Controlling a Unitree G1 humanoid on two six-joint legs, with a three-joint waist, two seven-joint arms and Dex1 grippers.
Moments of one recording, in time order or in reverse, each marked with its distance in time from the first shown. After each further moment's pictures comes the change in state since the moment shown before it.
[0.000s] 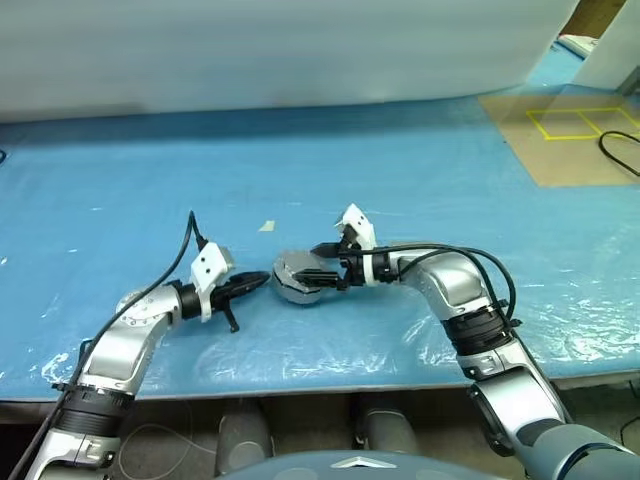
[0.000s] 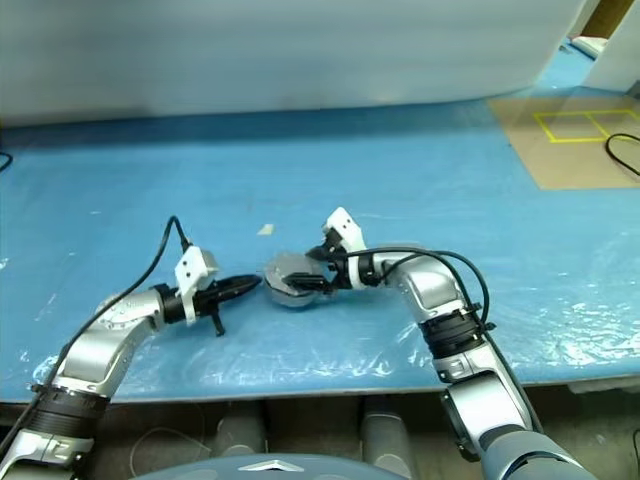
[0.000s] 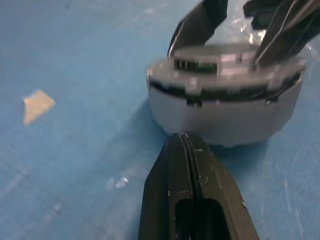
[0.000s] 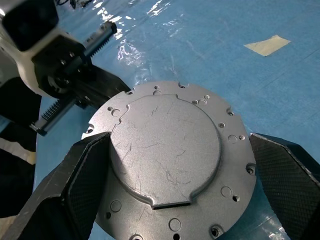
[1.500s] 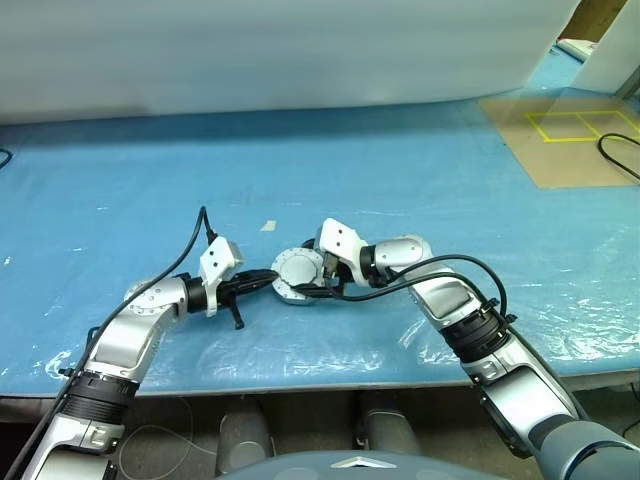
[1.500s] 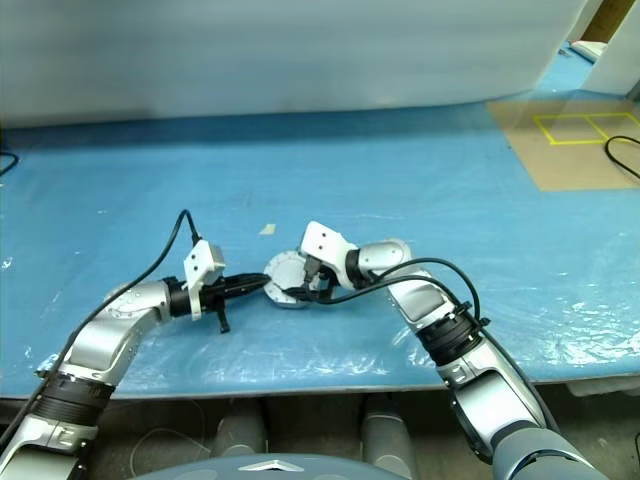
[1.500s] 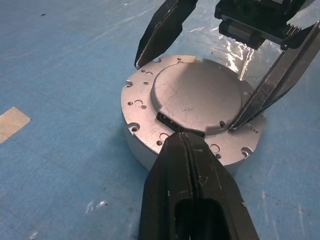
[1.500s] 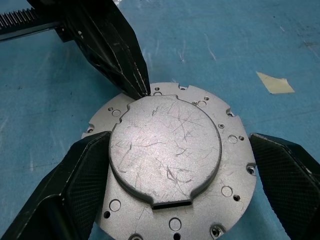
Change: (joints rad) left arm -0.078 0.011 -0.028 0.002 -0.017 0.033 -0.040; right arm -0.021 -0.052 0.189 -0.028 -0.264 -0.294 -0.015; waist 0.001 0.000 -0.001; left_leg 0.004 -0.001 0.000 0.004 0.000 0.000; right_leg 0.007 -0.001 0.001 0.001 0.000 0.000
